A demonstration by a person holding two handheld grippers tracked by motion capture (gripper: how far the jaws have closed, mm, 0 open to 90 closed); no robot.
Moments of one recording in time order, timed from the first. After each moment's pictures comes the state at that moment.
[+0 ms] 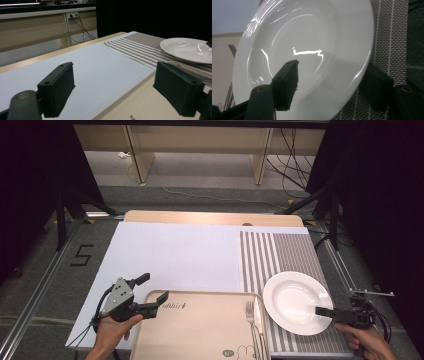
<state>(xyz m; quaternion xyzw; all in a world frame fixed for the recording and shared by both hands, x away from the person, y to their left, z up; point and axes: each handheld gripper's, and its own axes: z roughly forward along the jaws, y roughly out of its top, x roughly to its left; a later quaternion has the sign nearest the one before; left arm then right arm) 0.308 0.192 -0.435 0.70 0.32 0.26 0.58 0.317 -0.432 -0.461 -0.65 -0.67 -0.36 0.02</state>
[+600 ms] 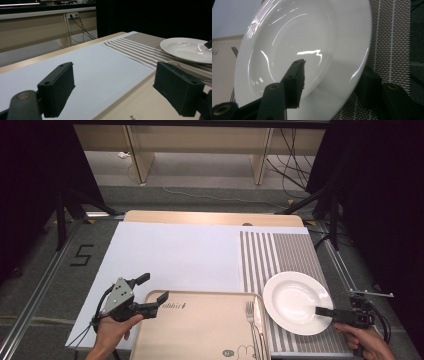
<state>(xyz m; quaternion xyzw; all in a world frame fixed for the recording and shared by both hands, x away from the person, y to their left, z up) 0.308 0.192 -0.435 0.70 0.32 0.26 0.58 0.320 -0.437 -0.469 -0.66 -0.65 -0.37 0.03</state>
